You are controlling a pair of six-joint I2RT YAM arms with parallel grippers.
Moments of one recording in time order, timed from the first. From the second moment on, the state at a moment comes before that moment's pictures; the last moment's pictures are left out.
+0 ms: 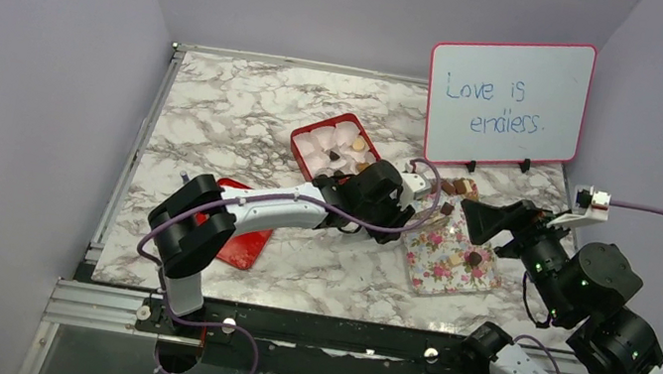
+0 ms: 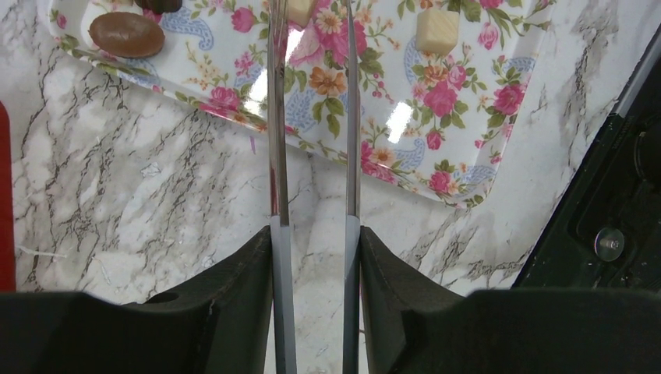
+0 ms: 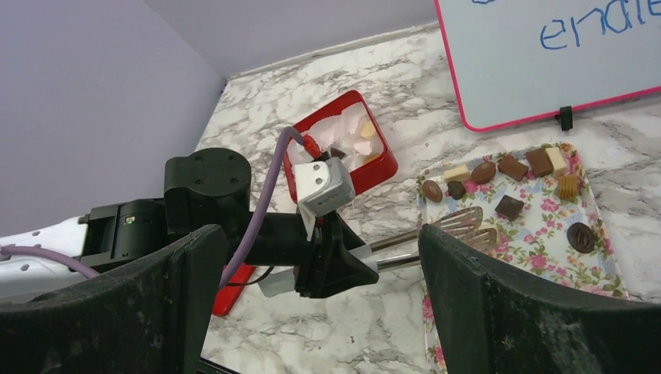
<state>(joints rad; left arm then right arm) -0.98 1.74 1.21 -0.16 0.18 -0.14 0.75 0.51 1.09 -0.71 0.41 0.52</state>
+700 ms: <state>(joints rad) -0.99 1.83 1.25 -0.16 0.11 -0.11 0.75 0.48 1.09 -0.71 0.41 0.52</state>
